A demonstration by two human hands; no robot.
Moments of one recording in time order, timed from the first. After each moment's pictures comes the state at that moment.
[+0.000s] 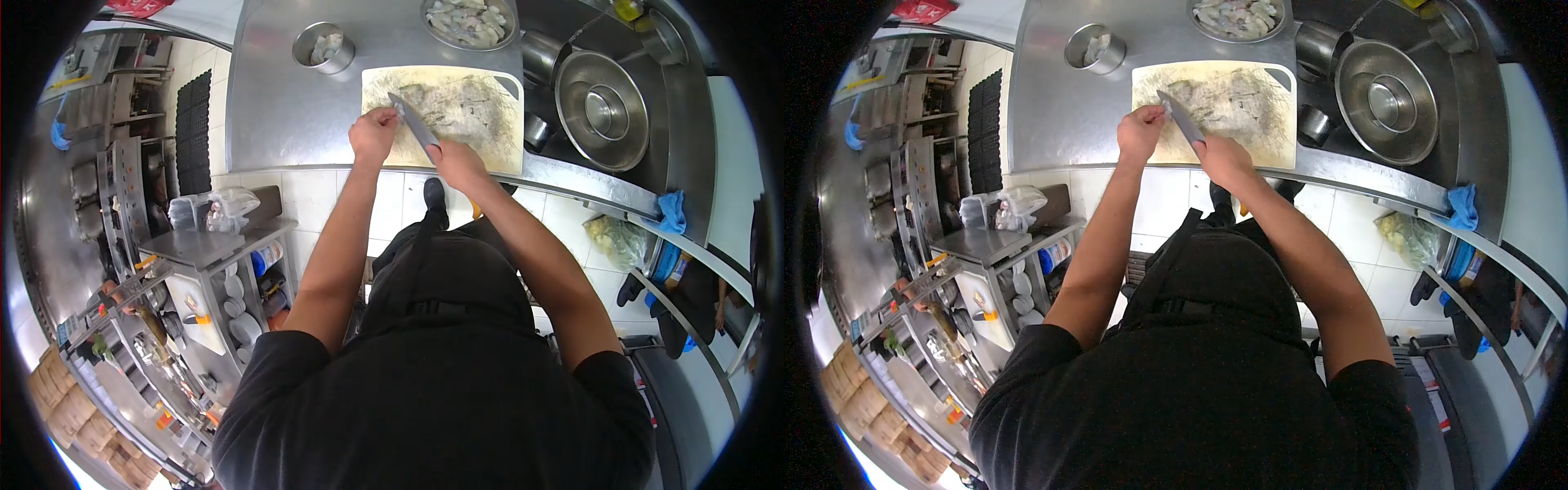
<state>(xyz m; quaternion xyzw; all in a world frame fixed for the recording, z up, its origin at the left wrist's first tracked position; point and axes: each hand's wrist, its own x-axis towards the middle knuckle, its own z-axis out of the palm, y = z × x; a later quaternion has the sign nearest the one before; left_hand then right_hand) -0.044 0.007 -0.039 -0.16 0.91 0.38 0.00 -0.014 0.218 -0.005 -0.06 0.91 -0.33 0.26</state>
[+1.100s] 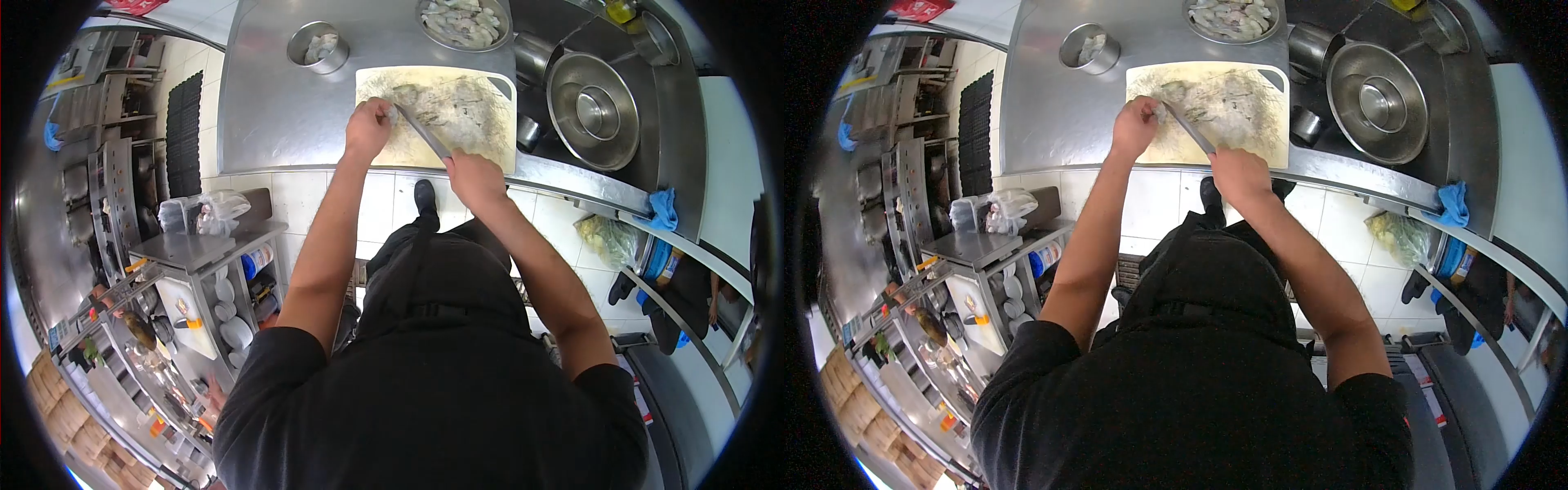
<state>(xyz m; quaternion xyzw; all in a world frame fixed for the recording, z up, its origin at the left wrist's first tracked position) -0.057 -0.001 -0.037 -0.05 0.94 0.35 0.01 0.012 0.248 0.048 -0.11 0.95 -0.17 0.22</state>
